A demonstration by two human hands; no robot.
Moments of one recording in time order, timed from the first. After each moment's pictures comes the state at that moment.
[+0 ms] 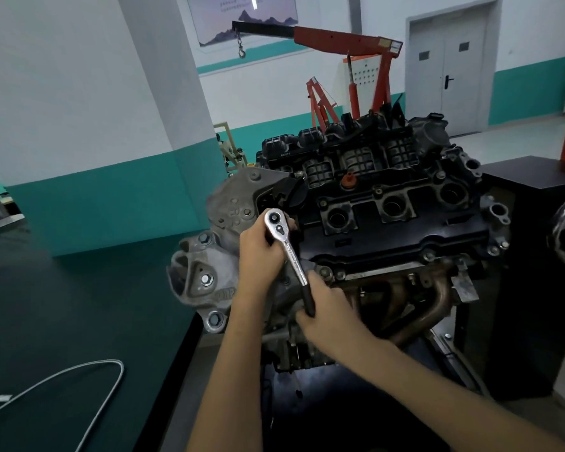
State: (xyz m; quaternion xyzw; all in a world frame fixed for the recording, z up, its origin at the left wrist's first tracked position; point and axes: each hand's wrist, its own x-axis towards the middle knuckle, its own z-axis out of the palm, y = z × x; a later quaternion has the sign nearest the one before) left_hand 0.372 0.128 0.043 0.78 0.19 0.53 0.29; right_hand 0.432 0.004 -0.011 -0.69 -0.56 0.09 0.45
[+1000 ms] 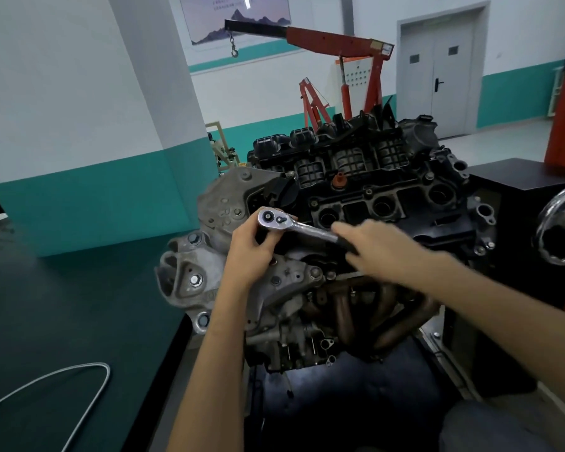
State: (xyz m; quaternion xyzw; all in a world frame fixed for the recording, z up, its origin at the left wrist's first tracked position) left_hand 0.365 0.132 0.052 0.83 0.13 0.46 0.30; right_hand 0.528 -0.013 0.058 -0.75 -0.63 -0.16 0.16
